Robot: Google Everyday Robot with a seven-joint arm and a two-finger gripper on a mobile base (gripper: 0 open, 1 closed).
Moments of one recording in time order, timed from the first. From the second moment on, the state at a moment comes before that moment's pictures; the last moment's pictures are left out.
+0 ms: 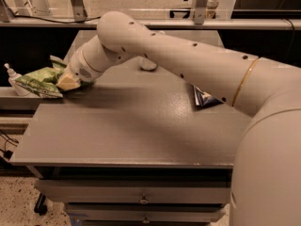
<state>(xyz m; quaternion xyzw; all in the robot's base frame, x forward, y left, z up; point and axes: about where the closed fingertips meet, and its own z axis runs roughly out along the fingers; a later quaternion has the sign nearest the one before) 0.604 0.253 0.845 -0.63 0.64 0.26 0.36</state>
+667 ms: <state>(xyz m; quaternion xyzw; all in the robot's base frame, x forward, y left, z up) 0.619 0.213 0.920 -0.63 0.62 0.21 0.42</state>
